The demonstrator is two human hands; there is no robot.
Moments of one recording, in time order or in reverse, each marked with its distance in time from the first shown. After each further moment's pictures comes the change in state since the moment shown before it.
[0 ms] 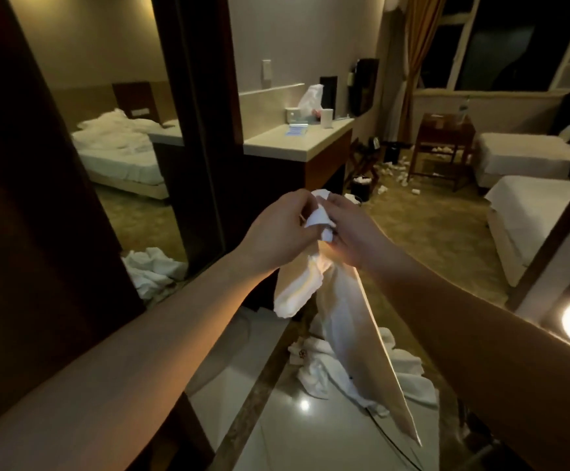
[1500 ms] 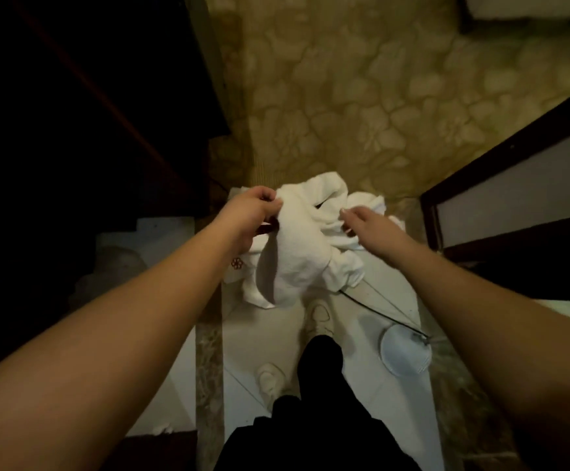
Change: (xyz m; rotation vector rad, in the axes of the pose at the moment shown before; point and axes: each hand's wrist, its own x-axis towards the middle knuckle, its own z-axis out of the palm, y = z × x) left_hand 0.280 -0.411 0.587 -0.735 -0.858 -0.997; right_hand 0.247 0.417 -0.469 -0.771 0.582 0.812
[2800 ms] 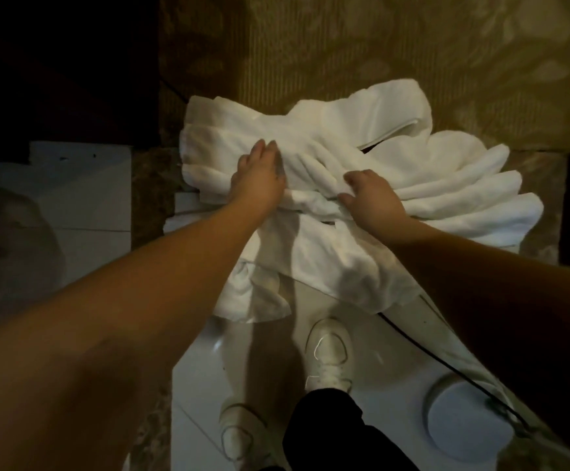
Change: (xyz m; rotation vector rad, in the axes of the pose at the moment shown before) left_hand 0.430 -0.273 0.003 1.002 0.201 0.105; right_hand 0.363 0.220 0.201 -0.505 -0.124 -0.074
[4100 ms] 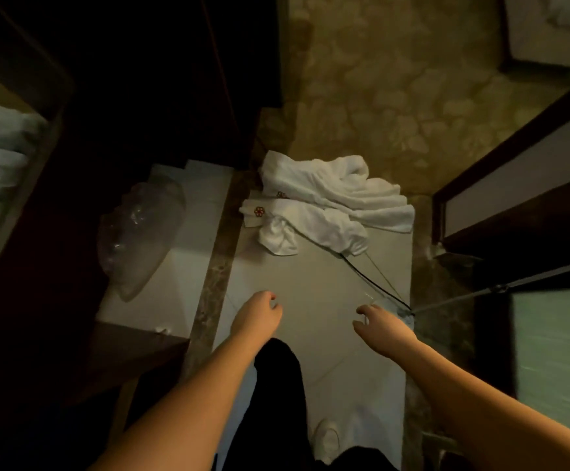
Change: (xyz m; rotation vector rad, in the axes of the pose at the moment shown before) left_hand -0.689 0.036 -0.072 -0.289 -0.097 -0.282; right_hand -0.655 -0.027 -0.049 -0.158 -0.248 0.078
